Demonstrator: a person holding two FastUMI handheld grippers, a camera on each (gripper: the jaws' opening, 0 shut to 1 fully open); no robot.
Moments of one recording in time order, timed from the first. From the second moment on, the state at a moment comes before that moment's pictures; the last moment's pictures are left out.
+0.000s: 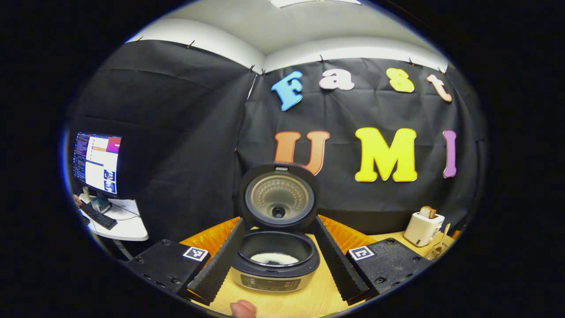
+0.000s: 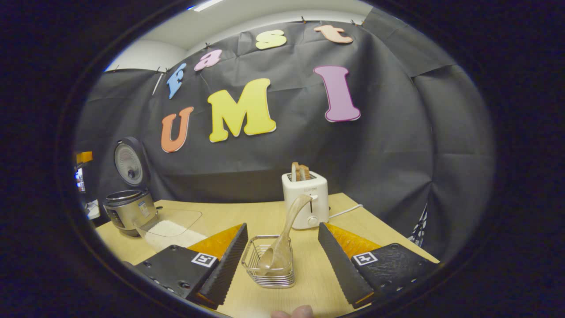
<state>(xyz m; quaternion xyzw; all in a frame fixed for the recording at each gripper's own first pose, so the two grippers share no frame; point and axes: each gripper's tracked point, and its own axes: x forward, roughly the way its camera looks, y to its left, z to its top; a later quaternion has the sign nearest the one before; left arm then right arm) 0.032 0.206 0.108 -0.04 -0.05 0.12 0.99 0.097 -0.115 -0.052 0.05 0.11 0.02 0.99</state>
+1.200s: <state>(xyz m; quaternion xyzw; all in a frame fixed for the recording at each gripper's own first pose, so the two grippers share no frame) -0.003 0.148 0.092 -0.04 0.00 0.07 1.00 0.214 -0.098 -0.121 0.13 0.28 0.11 0.95</state>
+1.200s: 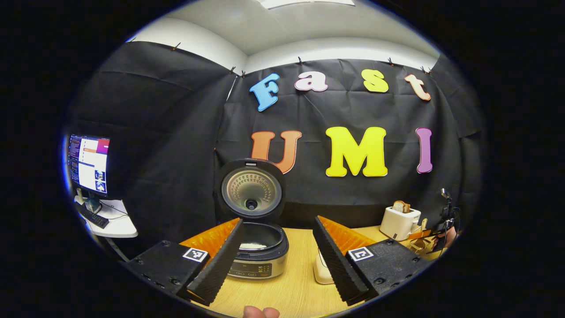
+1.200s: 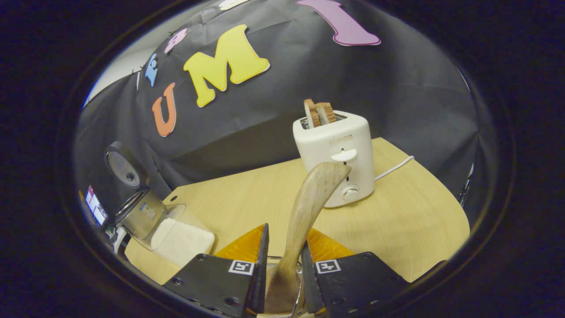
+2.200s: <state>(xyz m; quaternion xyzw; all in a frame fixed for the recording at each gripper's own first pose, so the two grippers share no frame) 0.000 0.175 0.047 -0.07 0.02 0.09 0.99 0.183 -0.027 0.053 0.04 0.08 0.08 0.99</state>
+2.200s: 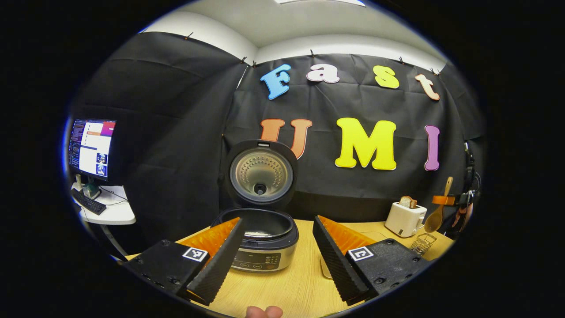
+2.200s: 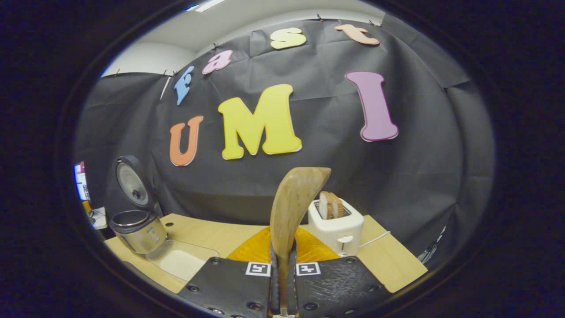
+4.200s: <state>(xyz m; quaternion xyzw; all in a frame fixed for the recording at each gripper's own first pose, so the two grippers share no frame) -0.030 0.249 0.010 -0.11 0.04 0.15 0.98 0.229 0.252 -0.098 0.26 0.27 0.11 0.92</state>
